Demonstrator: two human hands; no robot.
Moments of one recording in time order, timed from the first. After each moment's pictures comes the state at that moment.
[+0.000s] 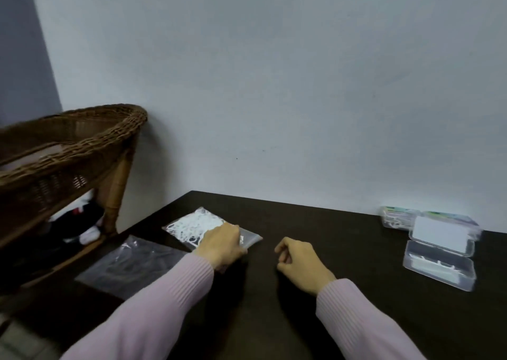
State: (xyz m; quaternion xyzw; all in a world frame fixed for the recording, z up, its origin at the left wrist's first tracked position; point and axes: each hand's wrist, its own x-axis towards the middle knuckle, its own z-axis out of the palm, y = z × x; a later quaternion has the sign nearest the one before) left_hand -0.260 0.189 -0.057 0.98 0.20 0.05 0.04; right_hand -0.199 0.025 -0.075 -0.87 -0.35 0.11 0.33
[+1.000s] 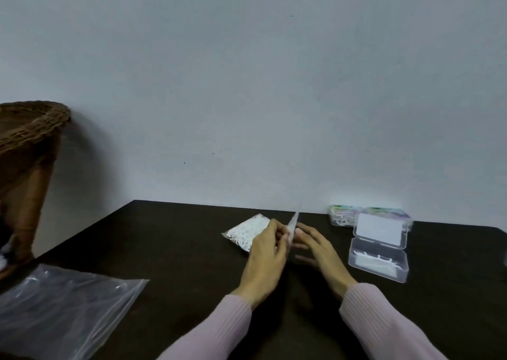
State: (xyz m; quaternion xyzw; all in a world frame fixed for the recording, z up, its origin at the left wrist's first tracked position) left_hand -0.192 0.057 -0.083 0.84 -0.02 0.29 0.47; right_hand -0.131 -0.057 -0.088 -0.69 -0.20 0.11 0.69
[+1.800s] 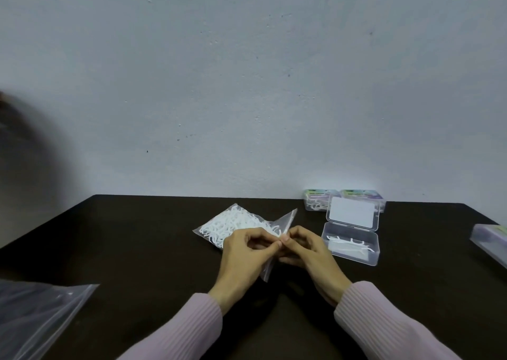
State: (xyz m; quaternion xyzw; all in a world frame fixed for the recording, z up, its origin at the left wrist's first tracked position) left_hand -0.183 0.038 -0.094 0.77 -0.01 0.23 0.60; right_hand -0.131 -0.093 -0.105 -0.65 -0.21 0.11 0.72
